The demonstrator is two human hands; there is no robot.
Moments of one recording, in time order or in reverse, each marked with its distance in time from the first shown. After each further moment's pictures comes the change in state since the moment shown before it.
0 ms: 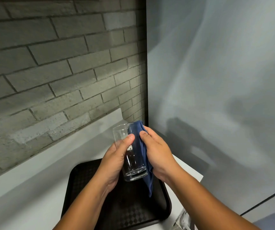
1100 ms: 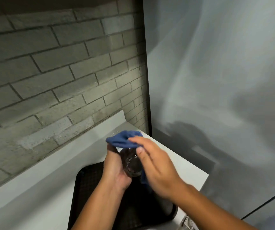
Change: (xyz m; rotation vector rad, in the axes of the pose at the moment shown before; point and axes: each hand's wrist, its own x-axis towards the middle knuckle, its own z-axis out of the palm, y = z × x) left_hand -0.002 0.014 0.018 -0.580 0.216 -0.242; right_hand -0.045 0.006 -0.004 -0.585 -0.092 -0.586
